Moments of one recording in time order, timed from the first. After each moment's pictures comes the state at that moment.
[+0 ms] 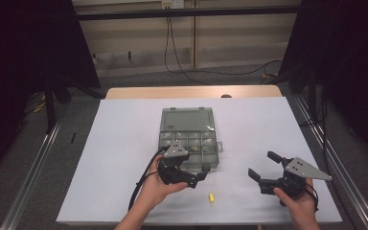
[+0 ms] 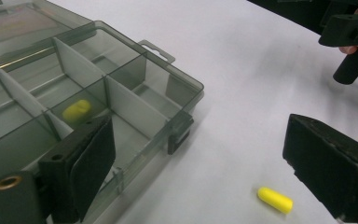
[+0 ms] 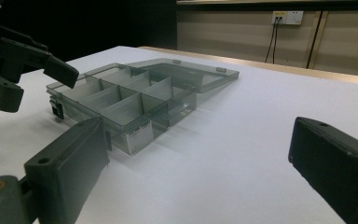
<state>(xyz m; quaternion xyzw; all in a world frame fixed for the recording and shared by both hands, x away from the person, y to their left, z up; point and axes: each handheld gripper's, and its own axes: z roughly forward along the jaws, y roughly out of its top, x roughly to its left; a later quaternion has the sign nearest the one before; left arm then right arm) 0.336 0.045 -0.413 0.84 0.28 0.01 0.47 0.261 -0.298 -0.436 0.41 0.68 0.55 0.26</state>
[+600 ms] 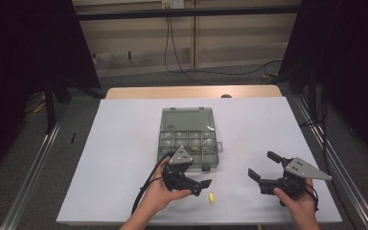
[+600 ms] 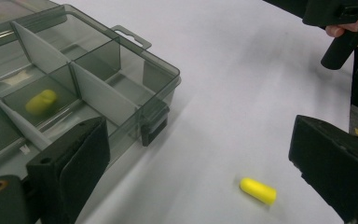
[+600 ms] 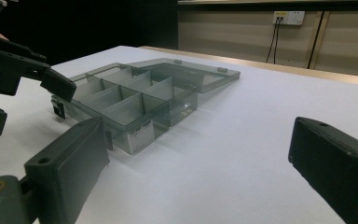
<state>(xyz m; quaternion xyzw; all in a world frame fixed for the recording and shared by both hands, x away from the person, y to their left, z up) 0.323 0.036 -0.421 0.84 0.26 0.00 0.47 0.261 -0.299 -0.436 0.40 0.68 0.55 0.26</state>
